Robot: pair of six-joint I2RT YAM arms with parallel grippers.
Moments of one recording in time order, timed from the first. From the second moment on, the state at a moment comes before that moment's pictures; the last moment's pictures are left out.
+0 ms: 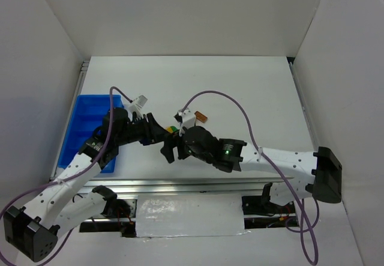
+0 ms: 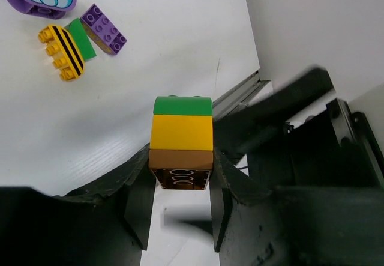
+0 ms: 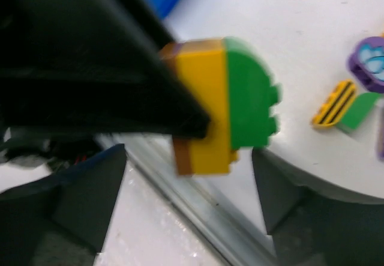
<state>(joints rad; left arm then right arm) -0.47 0.88 0.75 -0.29 0.47 -0.78 1.20 1.33 1.01 -0.18 0.34 0.55</state>
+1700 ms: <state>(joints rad) -0.47 0.66 0.75 -0.16 1.06 -0.48 0.96 1.05 0.80 0.28 -0.67 0.60</state>
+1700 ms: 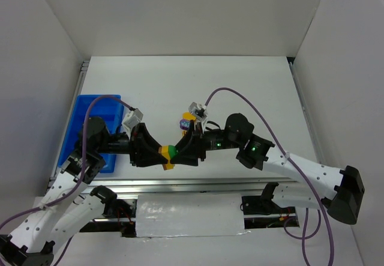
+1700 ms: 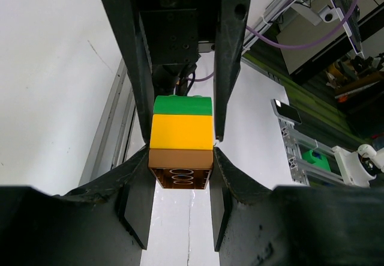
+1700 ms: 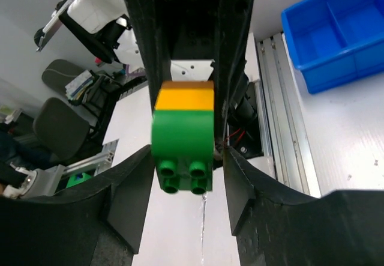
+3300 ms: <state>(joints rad) -0.47 0.63 0.75 -0.14 1.08 -0.50 1.07 1.07 0.84 0.19 -0.51 0.43</state>
